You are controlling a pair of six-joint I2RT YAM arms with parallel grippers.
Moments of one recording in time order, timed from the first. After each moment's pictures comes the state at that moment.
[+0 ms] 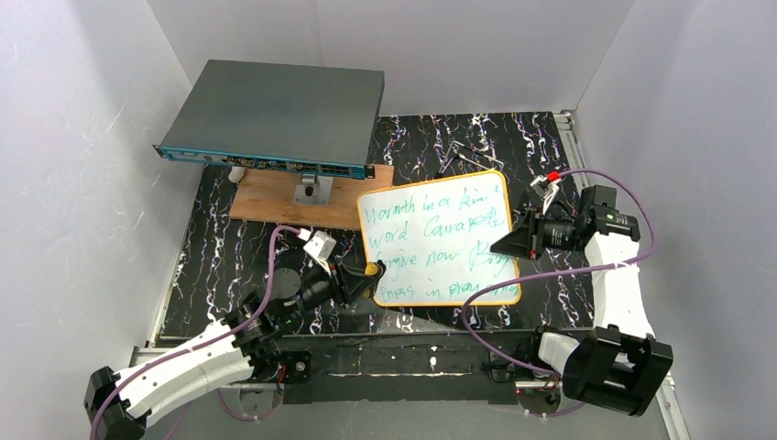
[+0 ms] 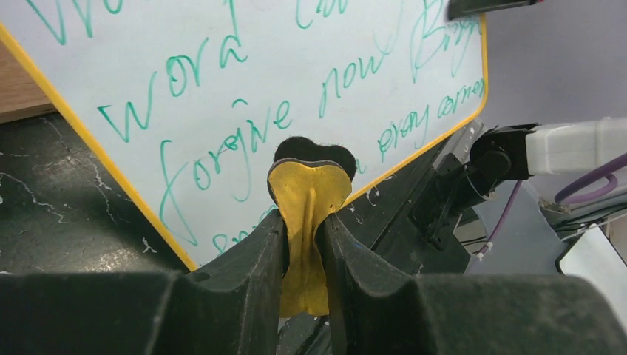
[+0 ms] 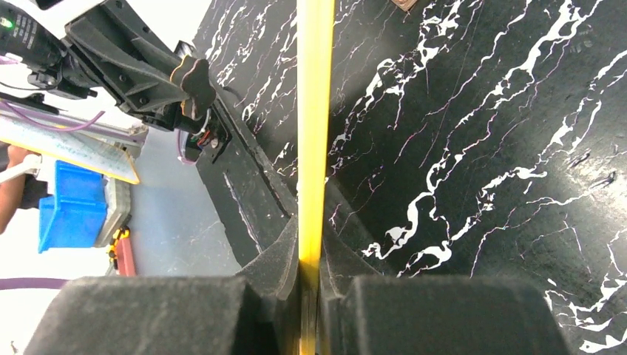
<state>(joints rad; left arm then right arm) -0.95 0.52 0.29 0.08 0.00 -0.52 -0.23 1.11 0.93 -1.09 -1.24 -0.48</state>
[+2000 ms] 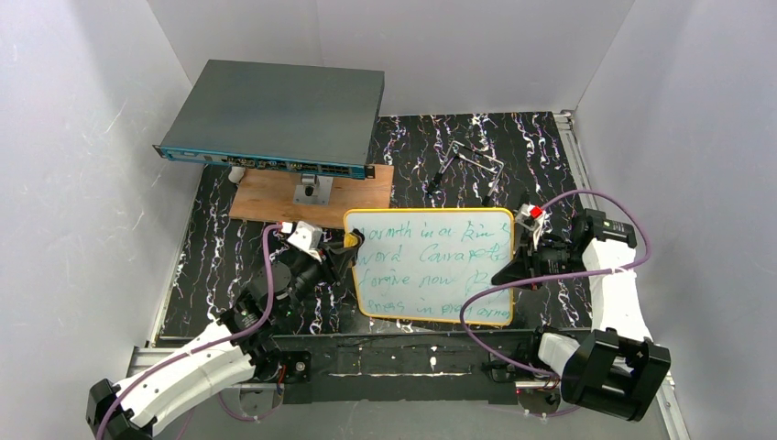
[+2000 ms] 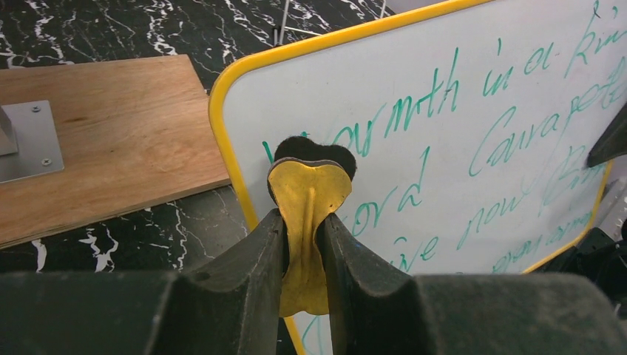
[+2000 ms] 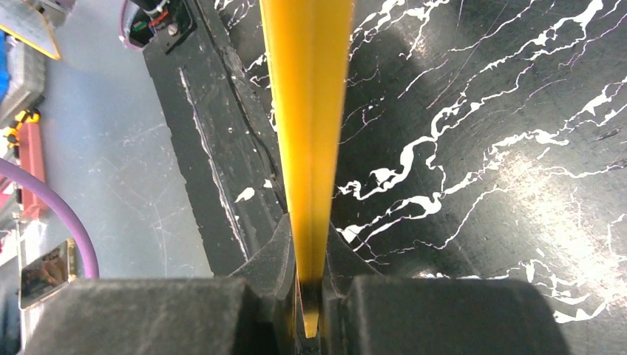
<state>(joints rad) -0.85 0.51 0.32 0.12 -0.21 -0.26 -0.24 1.08 0.86 -1.46 -1.13 -1.15</state>
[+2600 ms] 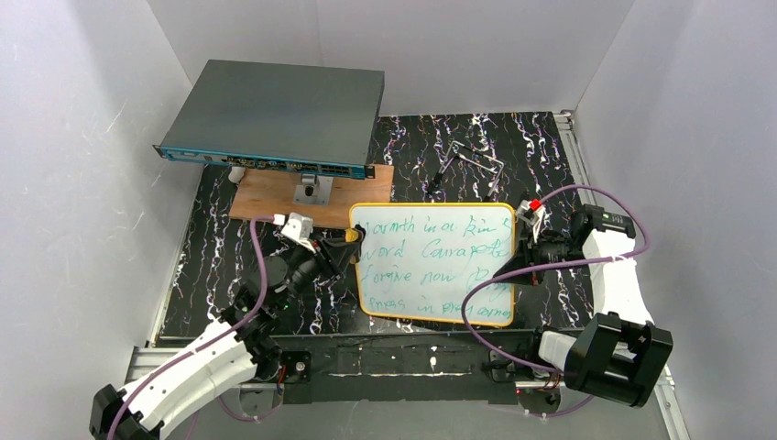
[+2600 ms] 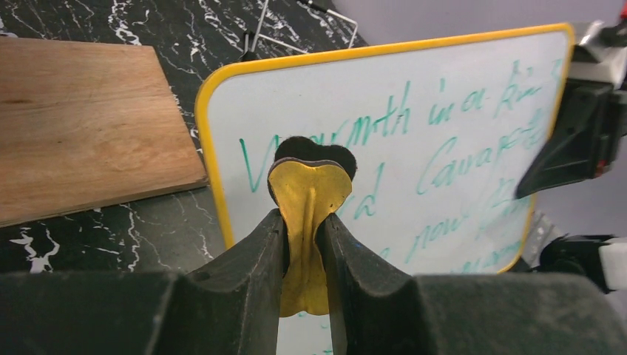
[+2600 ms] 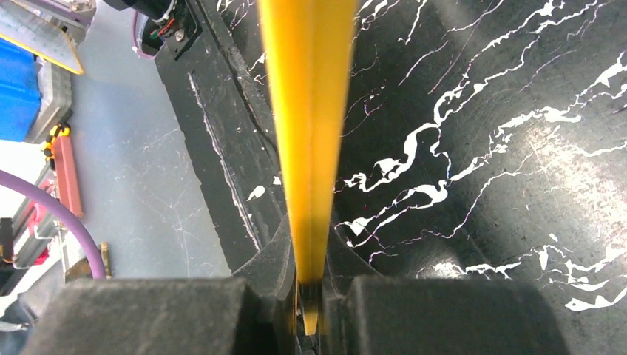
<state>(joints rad) -0.74 0.57 0.32 0.20 -0.06 -0.43 -0.24 1.15 0.89 -1.47 -1.10 -1.12</state>
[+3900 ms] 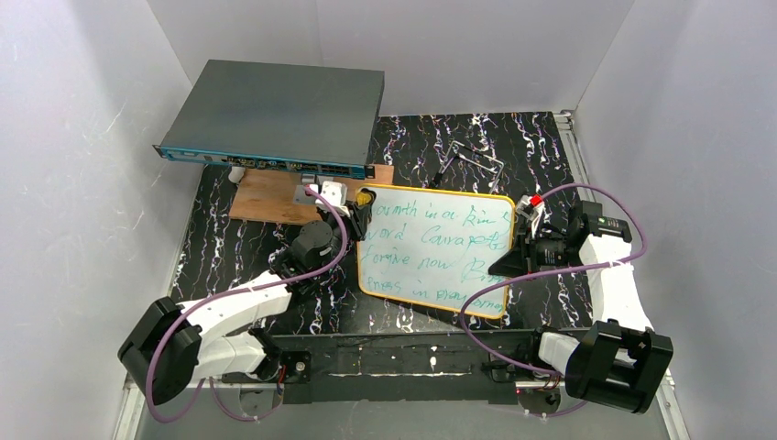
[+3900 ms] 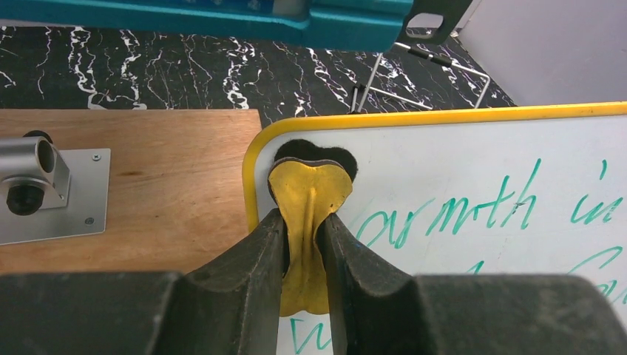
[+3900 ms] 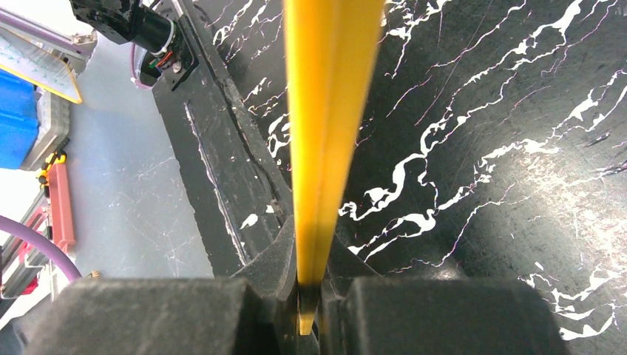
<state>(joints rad) -0.77 1.13 0.51 0.56 -0.38 -0.25 -0.20 1.12 0.86 -1.29 -1.15 -0.93</state>
